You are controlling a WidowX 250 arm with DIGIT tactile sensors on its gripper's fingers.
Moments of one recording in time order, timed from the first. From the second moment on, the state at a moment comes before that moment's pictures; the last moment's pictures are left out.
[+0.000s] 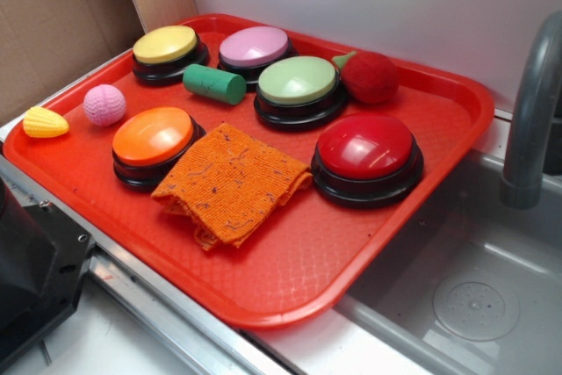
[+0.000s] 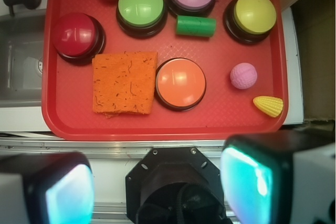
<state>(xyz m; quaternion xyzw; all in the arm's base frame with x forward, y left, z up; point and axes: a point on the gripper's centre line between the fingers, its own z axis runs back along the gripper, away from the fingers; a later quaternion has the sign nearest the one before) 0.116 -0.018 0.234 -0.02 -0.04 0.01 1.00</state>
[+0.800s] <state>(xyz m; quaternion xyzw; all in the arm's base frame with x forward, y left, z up) 0.157 0.083 0.147 0.00 -0.01 0.24 0.97</state>
